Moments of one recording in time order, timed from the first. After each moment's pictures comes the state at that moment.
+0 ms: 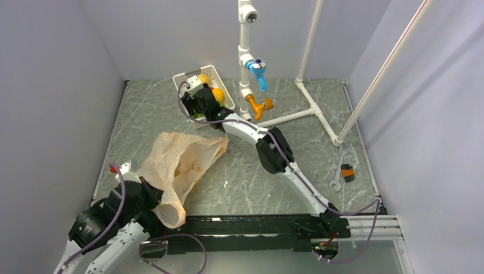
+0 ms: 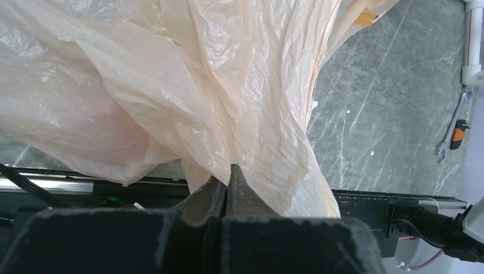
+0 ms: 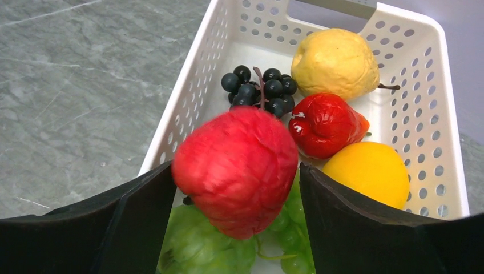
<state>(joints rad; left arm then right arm) -0.66 0.15 0.74 -1.29 -0.30 -0.96 0.81 2.67 2.36 0.05 0.20 -0.06</state>
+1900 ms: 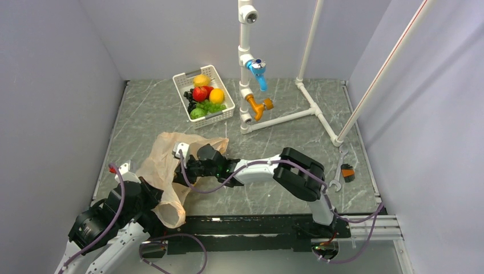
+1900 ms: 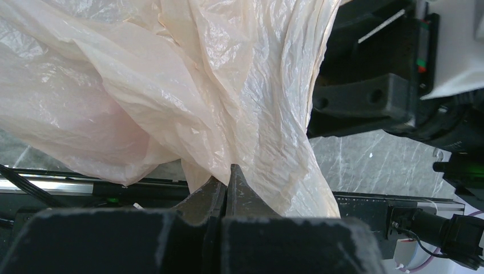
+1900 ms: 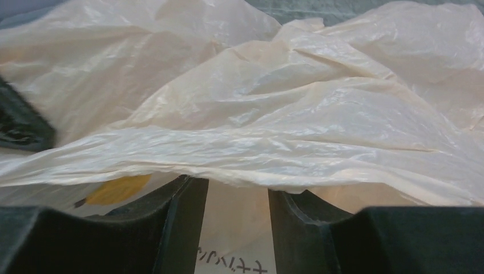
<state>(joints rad) -0.65 0.15 0.74 -1.29 -0.30 -0.95 1.17 2.02 1.21 0.55 -0.32 0.07</state>
